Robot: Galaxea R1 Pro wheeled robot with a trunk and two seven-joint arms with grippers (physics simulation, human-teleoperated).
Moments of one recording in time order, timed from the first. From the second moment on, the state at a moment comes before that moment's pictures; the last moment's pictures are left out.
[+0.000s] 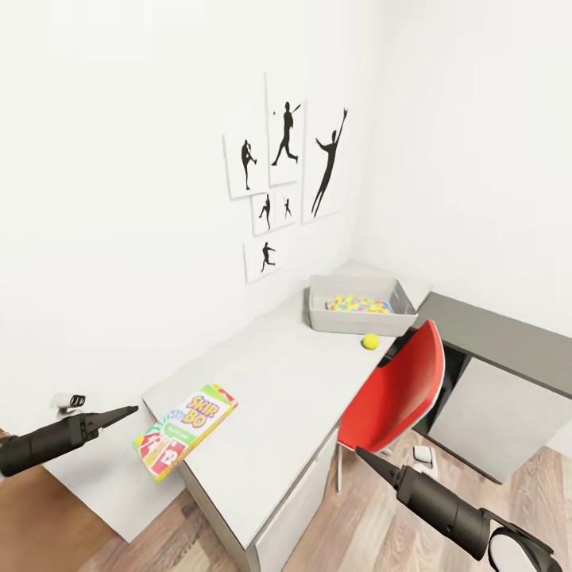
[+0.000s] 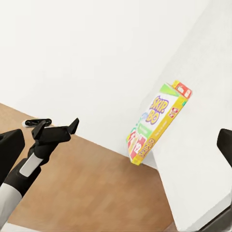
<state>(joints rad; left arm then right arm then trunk) -0.47 0.44 0.39 -0.92 0.22 0.69 -1.57 0.01 -0.24 0.00 -1.58 -0.95 0.61 0.68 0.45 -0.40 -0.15</state>
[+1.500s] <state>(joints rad) -0.48 0.52 0.39 -0.51 0.22 0.71 -1.41 0.01 -0.24 -0.01 -1.57 -0.95 0.61 0.69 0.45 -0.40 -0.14</state>
